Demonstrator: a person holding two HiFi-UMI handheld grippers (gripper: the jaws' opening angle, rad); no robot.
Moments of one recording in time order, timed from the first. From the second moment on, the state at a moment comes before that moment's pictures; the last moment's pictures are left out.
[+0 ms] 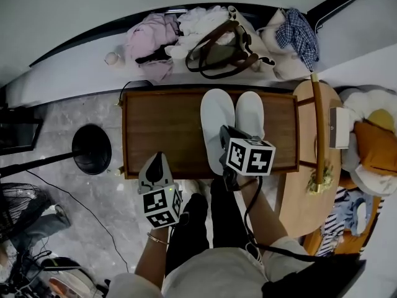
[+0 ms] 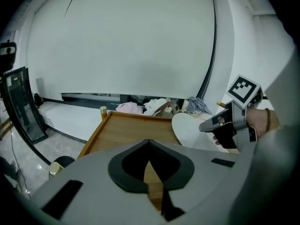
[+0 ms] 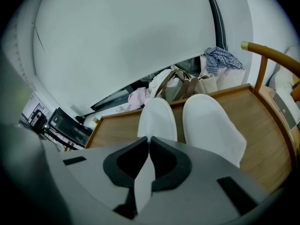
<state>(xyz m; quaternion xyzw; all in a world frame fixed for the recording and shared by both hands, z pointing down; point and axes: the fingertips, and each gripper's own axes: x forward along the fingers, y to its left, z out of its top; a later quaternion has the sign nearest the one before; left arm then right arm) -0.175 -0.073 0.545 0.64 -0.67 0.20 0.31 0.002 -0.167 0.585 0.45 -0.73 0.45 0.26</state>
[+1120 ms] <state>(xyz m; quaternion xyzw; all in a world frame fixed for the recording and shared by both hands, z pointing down) -0.164 -0.076 0.562 0.63 -0.68 0.20 0.32 0.013 -0.167 0.611 0.45 -0.72 0.45 0.29</state>
